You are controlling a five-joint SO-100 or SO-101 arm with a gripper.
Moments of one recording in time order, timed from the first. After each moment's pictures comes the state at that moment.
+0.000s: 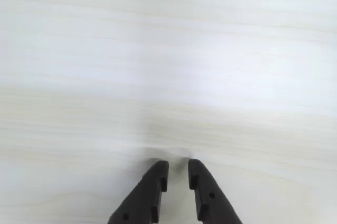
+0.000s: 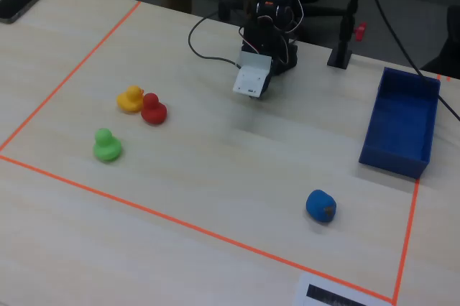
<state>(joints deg) -3.3 190.1 178.7 75.8 -85.1</state>
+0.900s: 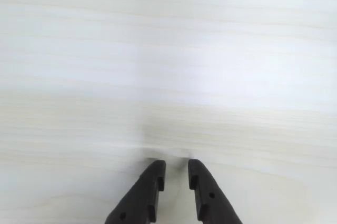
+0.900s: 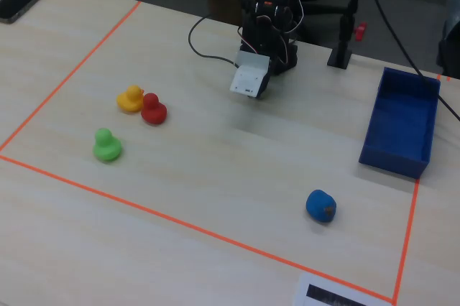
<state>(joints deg) -1.1 190.1 178.7 75.9 -85.9</state>
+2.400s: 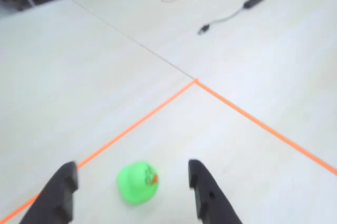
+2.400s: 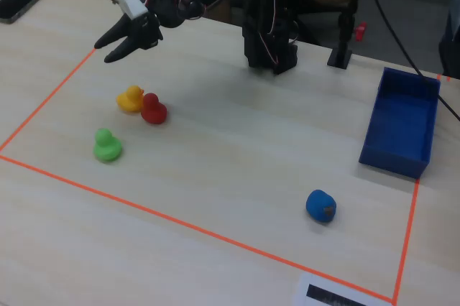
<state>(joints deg) 42.3 104.3 121.0 -11.6 -79.5</state>
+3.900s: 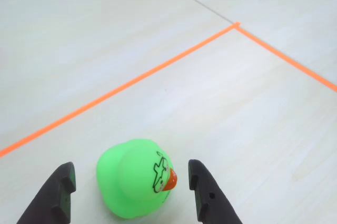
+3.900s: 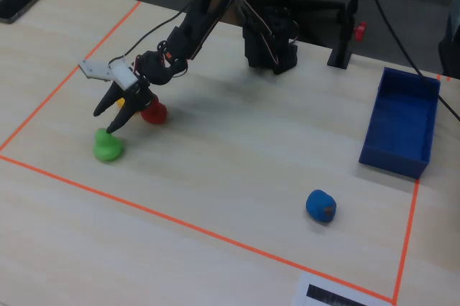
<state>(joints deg) 36.8 64.5 103.3 -24.5 -83.9</state>
